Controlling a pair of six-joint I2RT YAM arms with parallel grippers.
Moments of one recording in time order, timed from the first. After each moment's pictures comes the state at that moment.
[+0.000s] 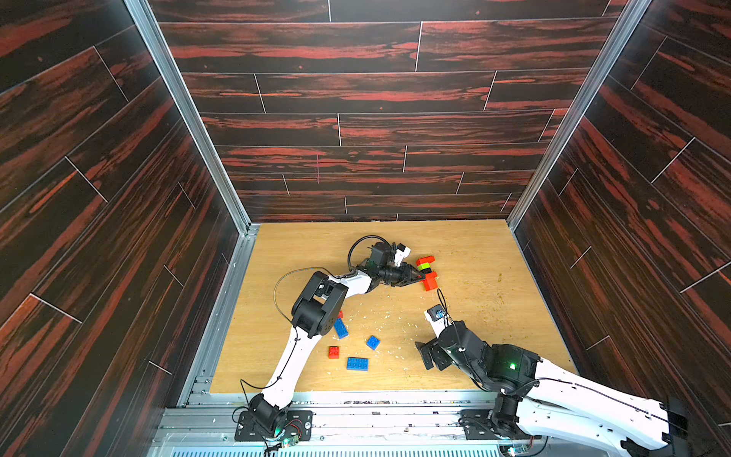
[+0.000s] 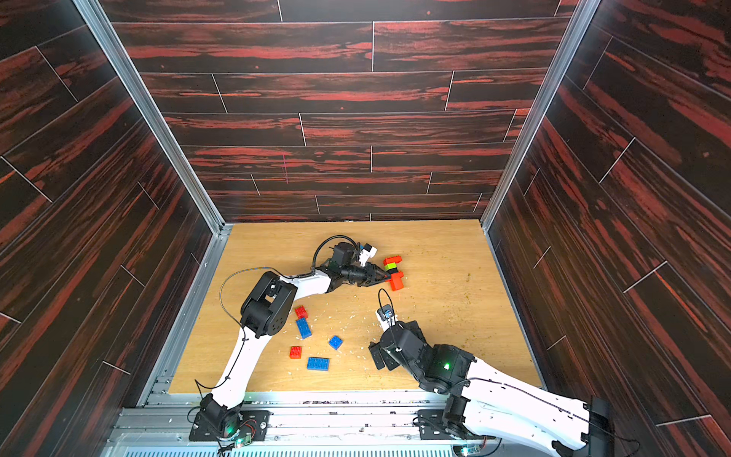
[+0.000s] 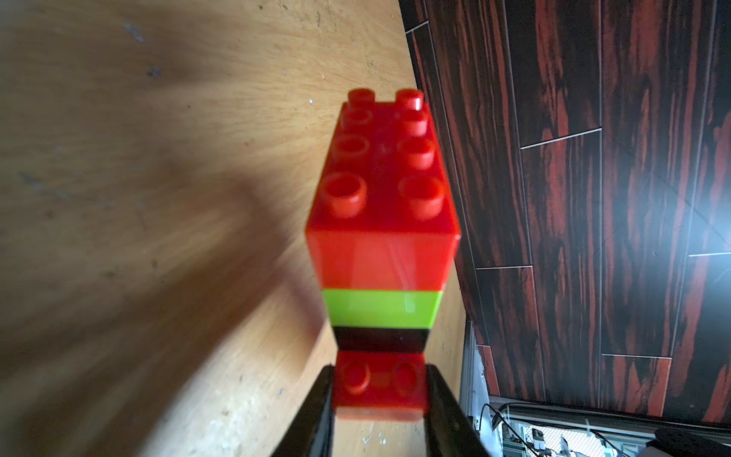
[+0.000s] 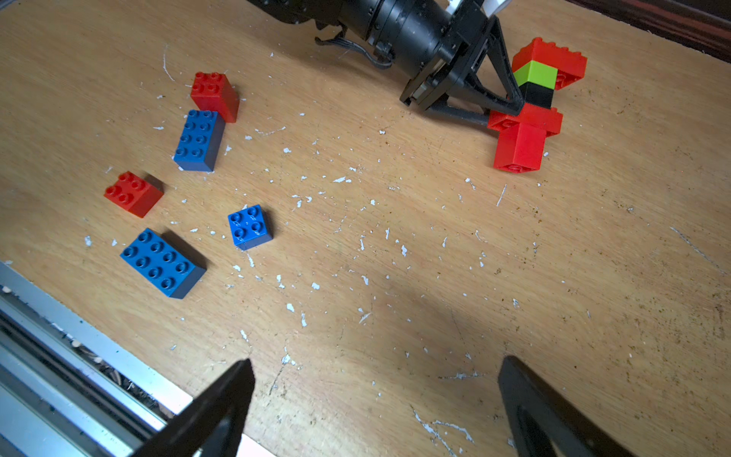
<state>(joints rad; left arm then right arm) -0.56 2.48 1.75 0.25 0.87 -0.86 1.12 0.85 0.69 -0.68 0.44 0.37</state>
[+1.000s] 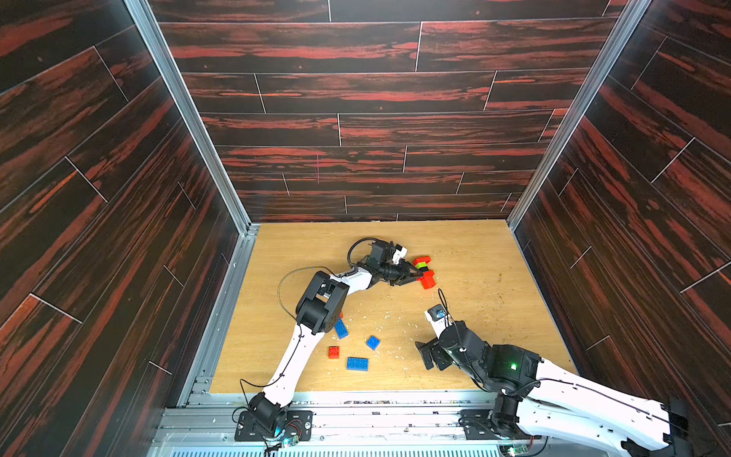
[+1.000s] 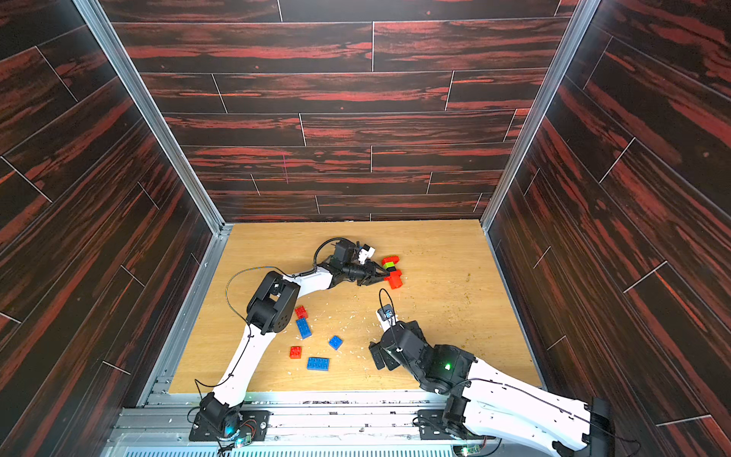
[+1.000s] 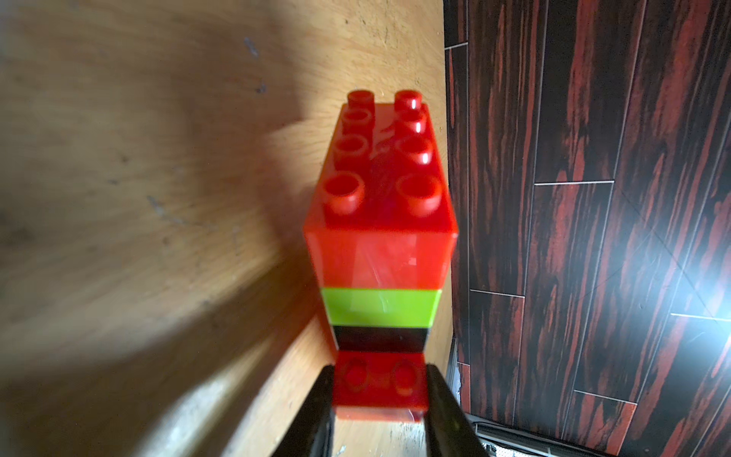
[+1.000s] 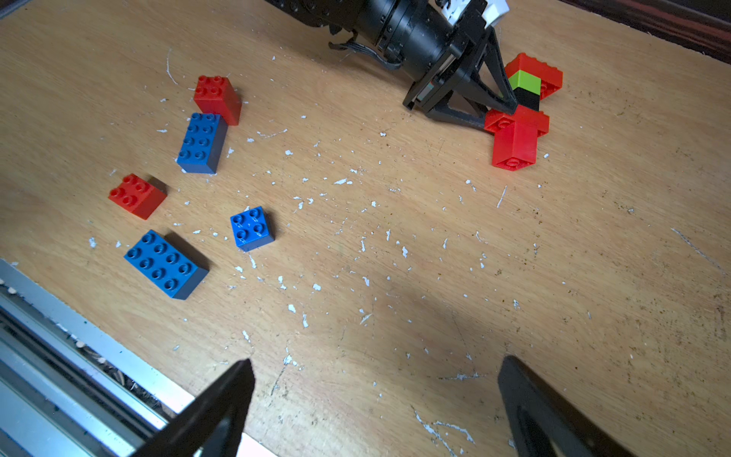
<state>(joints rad) -0.53 2.57 1.88 0.15 0.87 -0.96 1.12 0.84 0.69 -0.68 0.44 0.37</state>
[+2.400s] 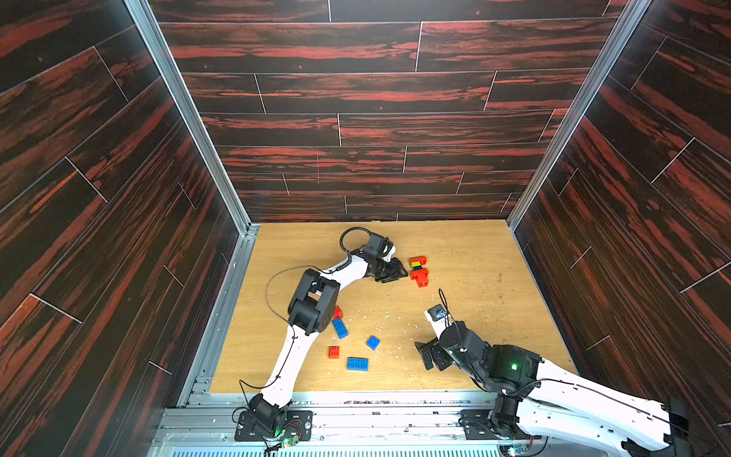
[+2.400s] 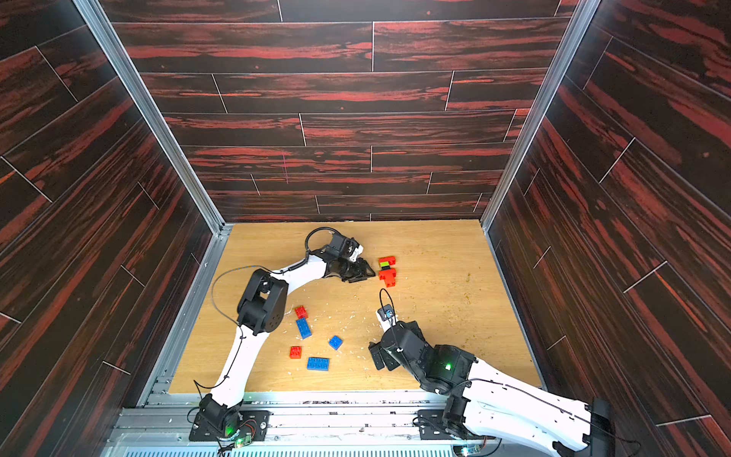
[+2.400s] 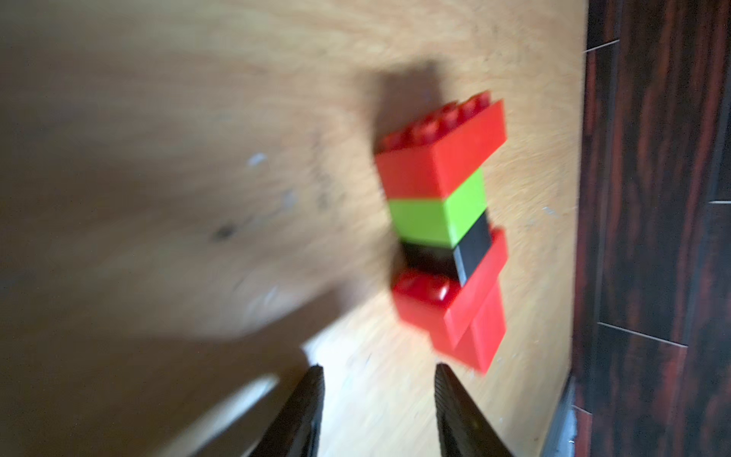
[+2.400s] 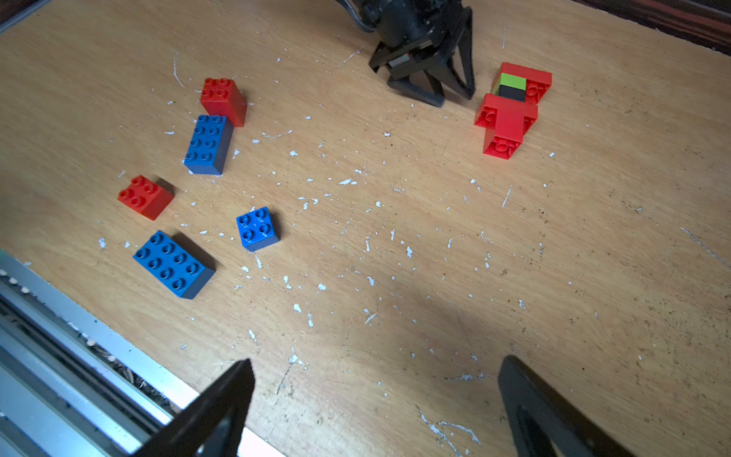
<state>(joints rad) -0.50 2.41 1.88 -0.38 0.54 -0.60 1.12 0.84 0.69 -0.67 0.41 0.37</state>
